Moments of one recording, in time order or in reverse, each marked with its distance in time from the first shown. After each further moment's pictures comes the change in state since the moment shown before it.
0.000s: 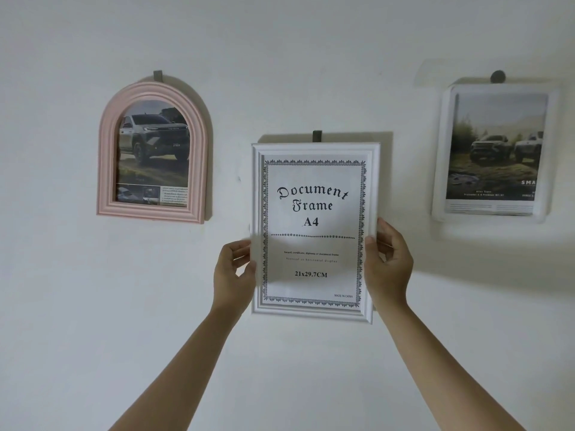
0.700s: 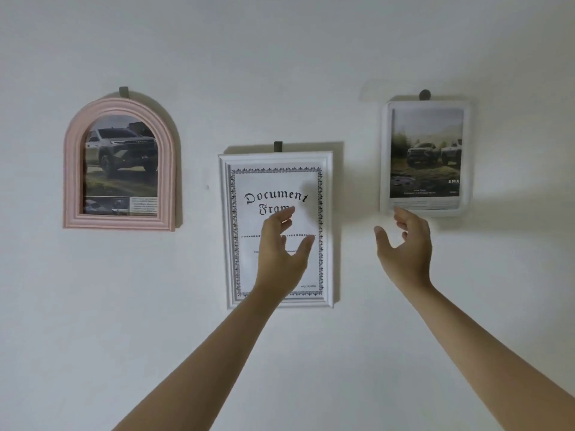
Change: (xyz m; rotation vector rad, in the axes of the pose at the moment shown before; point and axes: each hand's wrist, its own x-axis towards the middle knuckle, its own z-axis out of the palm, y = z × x) left_hand -0.038 0.090 0.094 -0.047 -0.272 0.156; right_hand 0.037 -0.036 -0.092 -0.447 0.034 -0.195
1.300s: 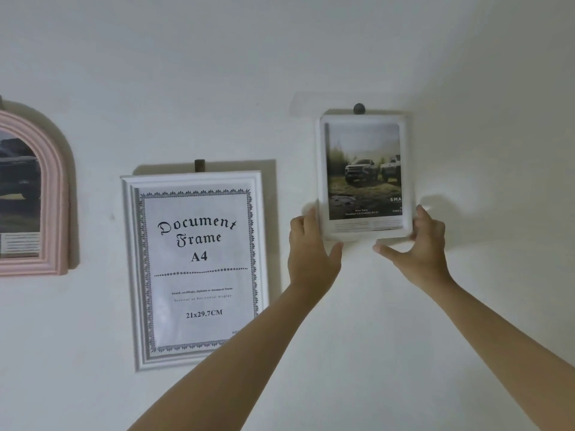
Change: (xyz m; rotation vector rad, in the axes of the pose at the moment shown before) left_hand 0.057 -0.016 0.171 0.355 -0.045 0.243; right_hand 0.097 0.110 -0.075 -0.264 -0.119 0.056
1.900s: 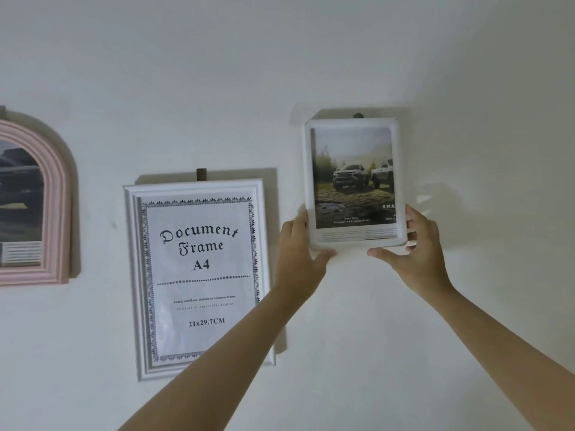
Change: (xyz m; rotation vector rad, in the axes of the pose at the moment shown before) left_hand 0.004 -0.011 -0.027 -0.058 -0.044 0.026; right_hand -0.012 -0.027 -0.010 0.182 0.014 -0.167
